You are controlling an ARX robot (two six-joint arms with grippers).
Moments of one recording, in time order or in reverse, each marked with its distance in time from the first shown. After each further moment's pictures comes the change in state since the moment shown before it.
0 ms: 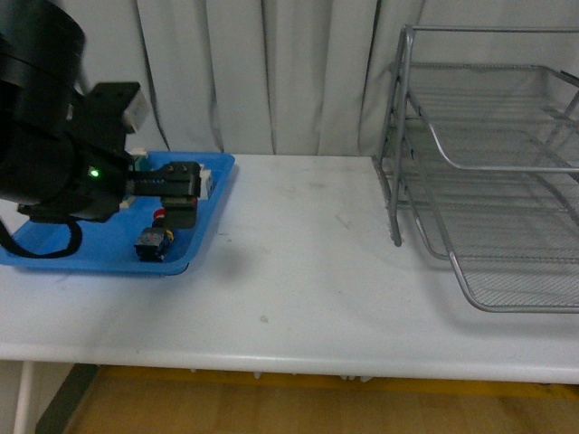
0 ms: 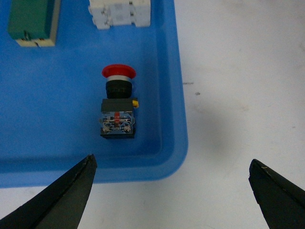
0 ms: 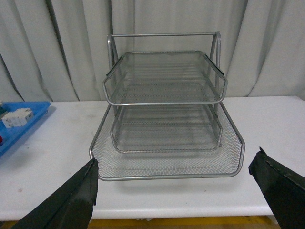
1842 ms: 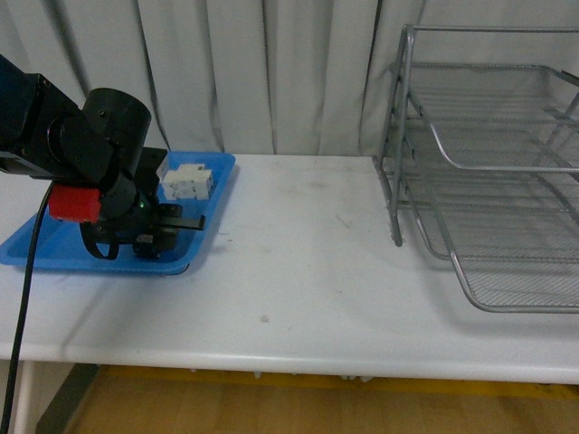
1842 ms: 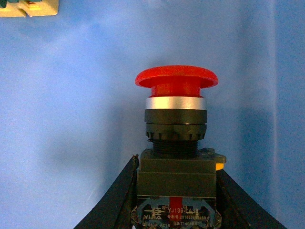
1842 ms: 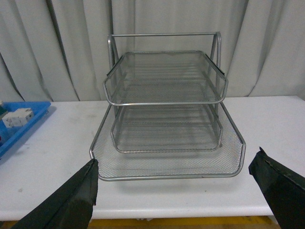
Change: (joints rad) left arm 0.055 0.479 0.511 -0.243 -0.118 0.066; right arm 0.000 0.000 0.000 0.000 0.000 0.000
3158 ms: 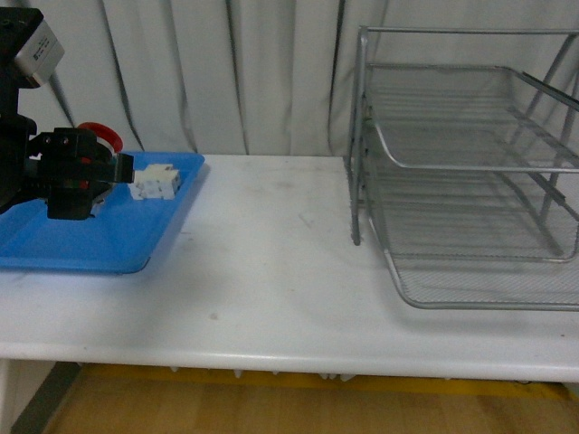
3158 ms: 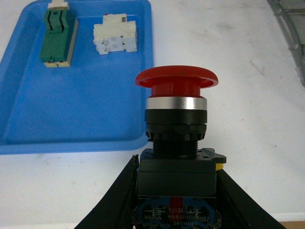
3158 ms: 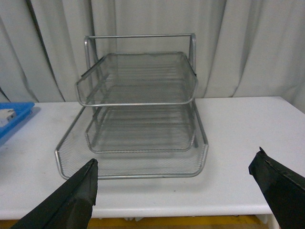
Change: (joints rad) left arm -0.055 -0.847 -0.800 0.308 0.068 -0.018; right arm 0.000 0.000 0.000 0.000 0.000 0.000
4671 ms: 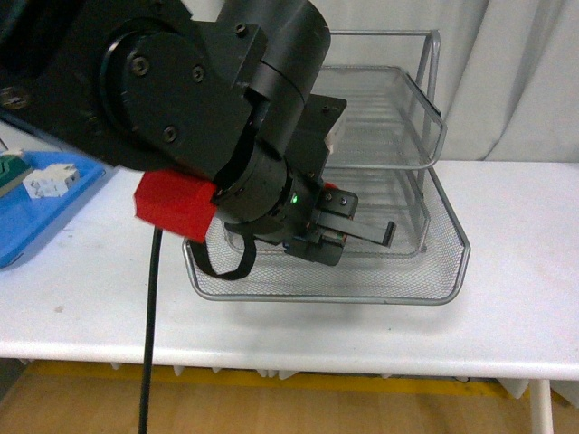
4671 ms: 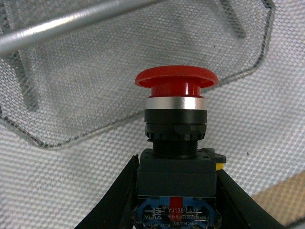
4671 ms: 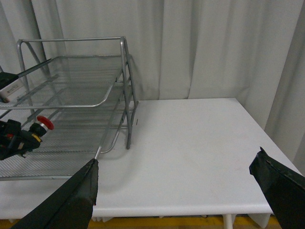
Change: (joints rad) left arm -0.370 0.465 0.457 -0.178 0.008 -0.011; right arm 0.000 0.000 0.000 0.000 0.002 0.000
